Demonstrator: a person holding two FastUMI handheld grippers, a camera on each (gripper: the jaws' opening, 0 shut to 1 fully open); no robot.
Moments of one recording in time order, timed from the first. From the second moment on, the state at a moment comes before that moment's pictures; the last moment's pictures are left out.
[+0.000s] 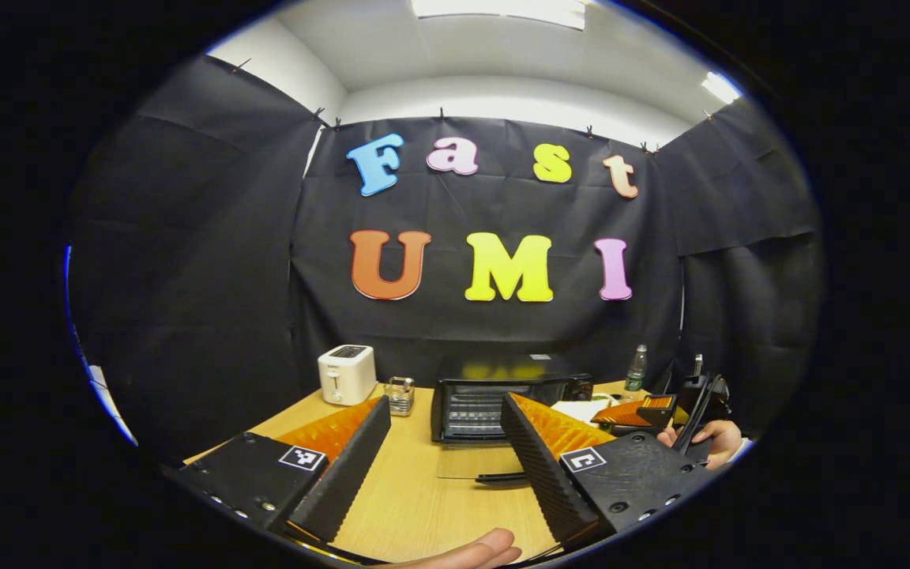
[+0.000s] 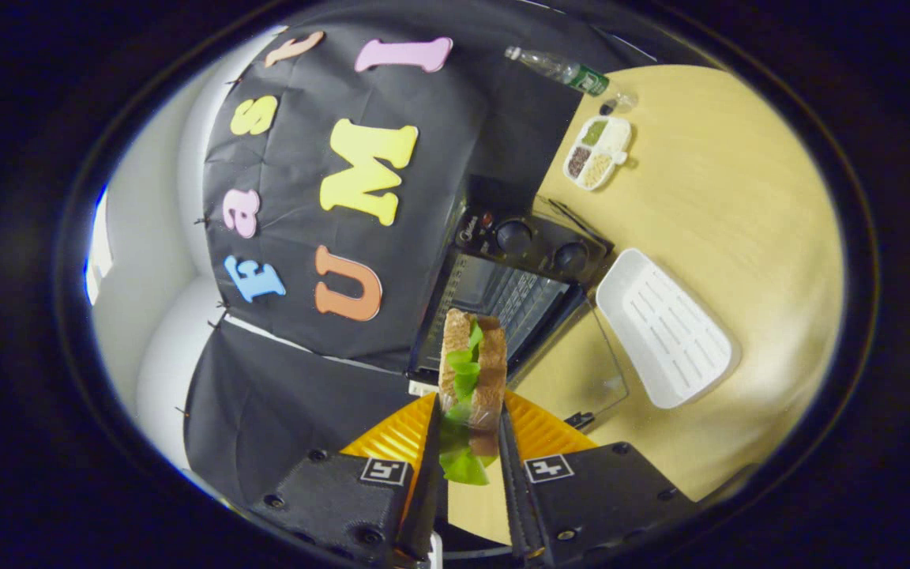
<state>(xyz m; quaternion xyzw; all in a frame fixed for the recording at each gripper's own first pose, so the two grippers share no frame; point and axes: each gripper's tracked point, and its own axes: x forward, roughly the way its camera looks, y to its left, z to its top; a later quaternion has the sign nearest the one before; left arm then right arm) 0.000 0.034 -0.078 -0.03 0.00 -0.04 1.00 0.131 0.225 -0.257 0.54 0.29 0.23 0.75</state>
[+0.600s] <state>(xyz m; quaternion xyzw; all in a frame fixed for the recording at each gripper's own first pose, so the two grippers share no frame) 0.001 0.066 -0.097 -0.01 0.01 -0.02 1.00 0.233 0.323 -0.277 0.54 0.19 0.16 0.80</state>
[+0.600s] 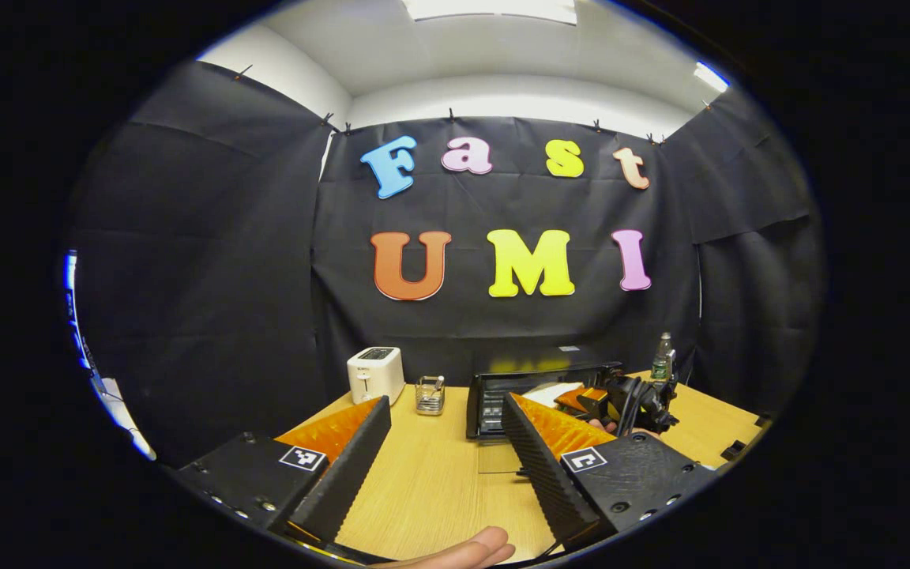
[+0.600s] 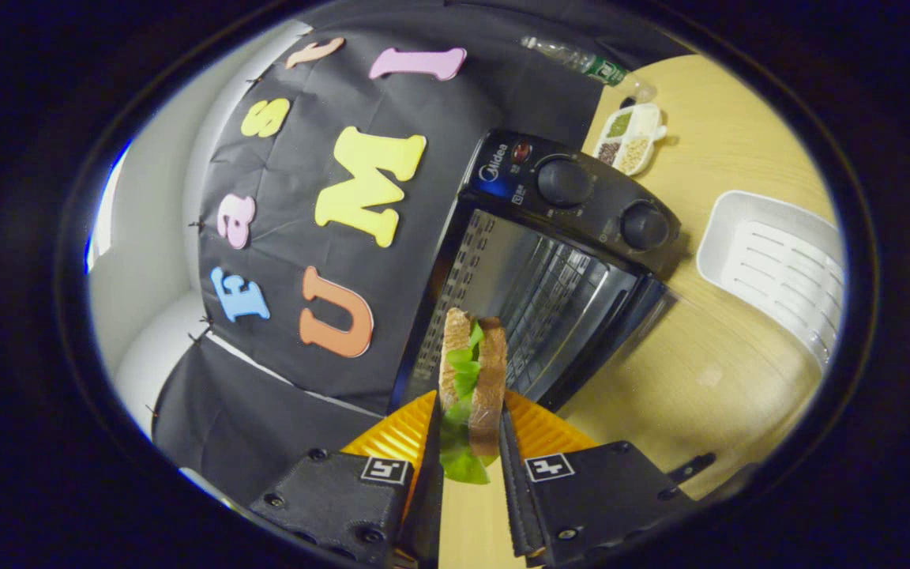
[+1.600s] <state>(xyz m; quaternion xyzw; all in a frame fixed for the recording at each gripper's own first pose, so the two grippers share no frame) 0.028 0.065 -0.141 -0.01 0.06 -0.03 1.00 0.353 0.334 -0.325 0.41 0.19 0.06 0.89</state>
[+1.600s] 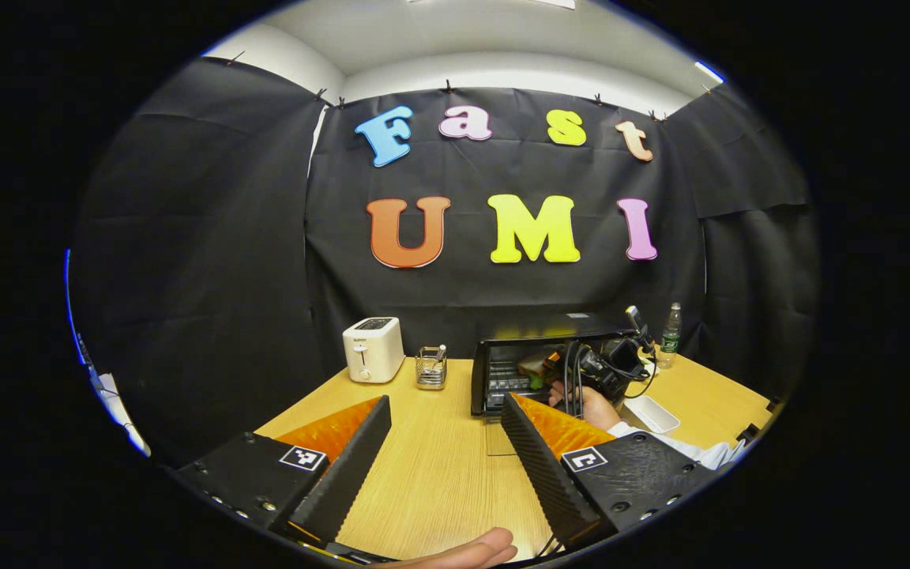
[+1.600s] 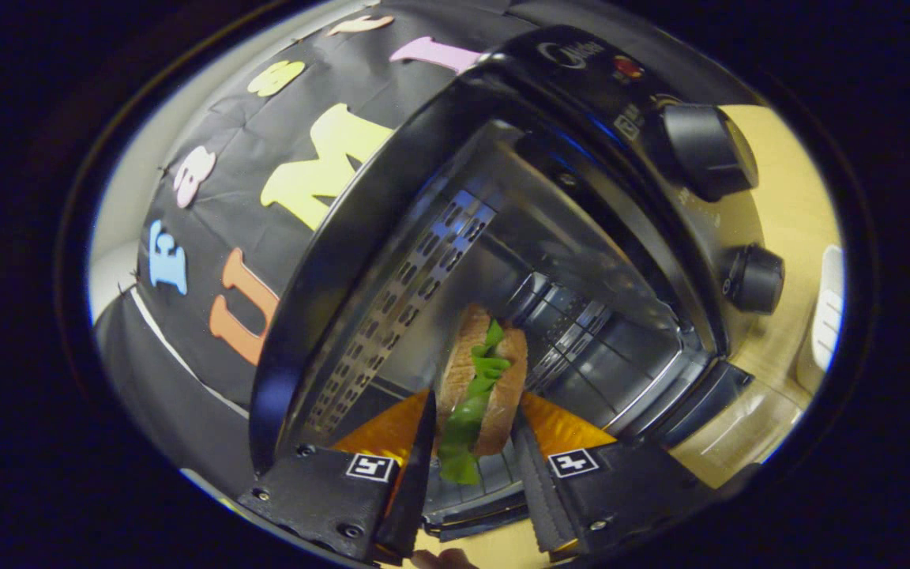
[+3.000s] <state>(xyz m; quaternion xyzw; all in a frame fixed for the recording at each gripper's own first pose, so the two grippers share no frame) 0.002 0.066 -0.164 -0.03 0.10 -0.02 0.99 0.239 0.357 -0.311 0.01 0.36 0.17 0.92</state>
